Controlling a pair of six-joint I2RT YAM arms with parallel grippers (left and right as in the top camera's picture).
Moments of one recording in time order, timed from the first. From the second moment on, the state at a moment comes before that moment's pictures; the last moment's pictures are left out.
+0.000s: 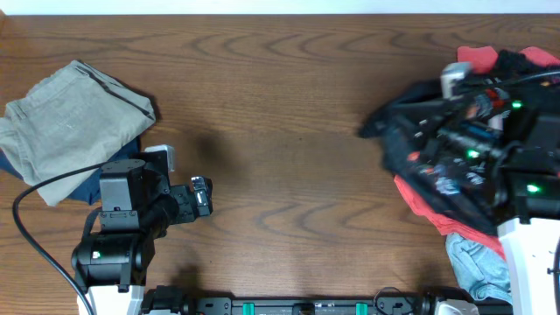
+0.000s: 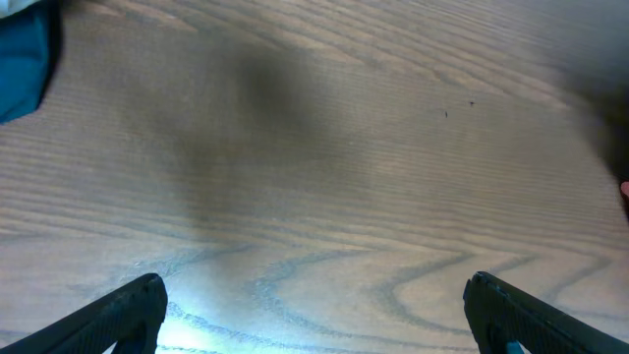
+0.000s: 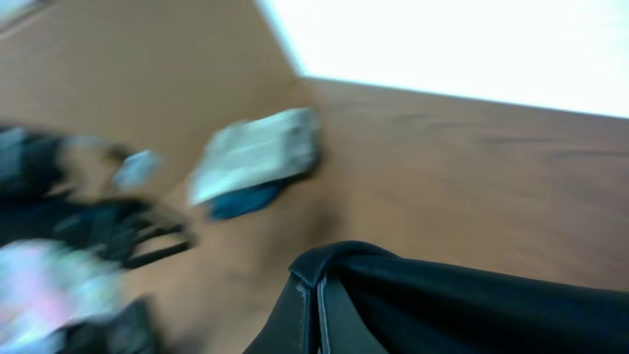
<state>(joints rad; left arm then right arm) 0.01 0.80 0.80 -0.92 0.23 -0.20 -0.04 1.10 1.06 -0.43 -1.09 0.08</state>
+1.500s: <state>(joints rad) 0.01 0.83 0.80 -0.87 0.27 -0.41 0.51 1.46 1.06 -0.65 -0.11 0.26</state>
